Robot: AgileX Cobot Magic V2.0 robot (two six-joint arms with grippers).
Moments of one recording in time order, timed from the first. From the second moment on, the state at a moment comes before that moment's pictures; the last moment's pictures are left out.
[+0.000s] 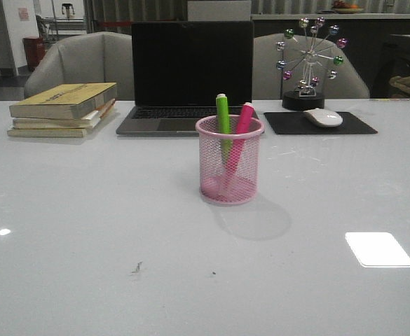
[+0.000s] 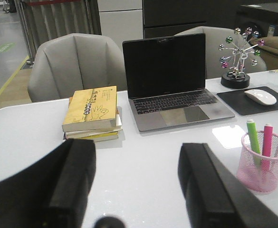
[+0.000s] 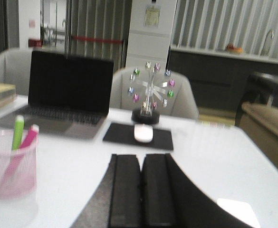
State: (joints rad) left arm -0.16 0.43 -0.62 -0.24 0.39 0.27; right arm 0.05 -0.01 -0.10 -0.01 0.12 -0.05
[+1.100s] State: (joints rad) left arm -0.16 0.43 -0.62 -0.24 0.39 0.27; right arm 0.05 -0.01 0.03 0.00 0.15 -0.05
